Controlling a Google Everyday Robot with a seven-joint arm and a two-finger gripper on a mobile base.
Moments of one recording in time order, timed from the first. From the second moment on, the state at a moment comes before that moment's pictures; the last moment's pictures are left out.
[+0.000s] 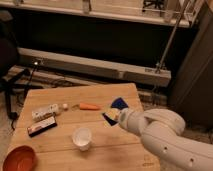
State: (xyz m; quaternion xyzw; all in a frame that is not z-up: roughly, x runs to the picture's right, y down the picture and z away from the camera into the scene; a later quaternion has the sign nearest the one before) arm 0.048 0.094 0.602 0.14 -0.15 -0.56 0.81
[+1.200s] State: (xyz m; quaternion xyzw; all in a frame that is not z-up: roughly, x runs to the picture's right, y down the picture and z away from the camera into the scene) arm -0.140 0.125 0.630 0.15 -0.24 -0.56 0.78
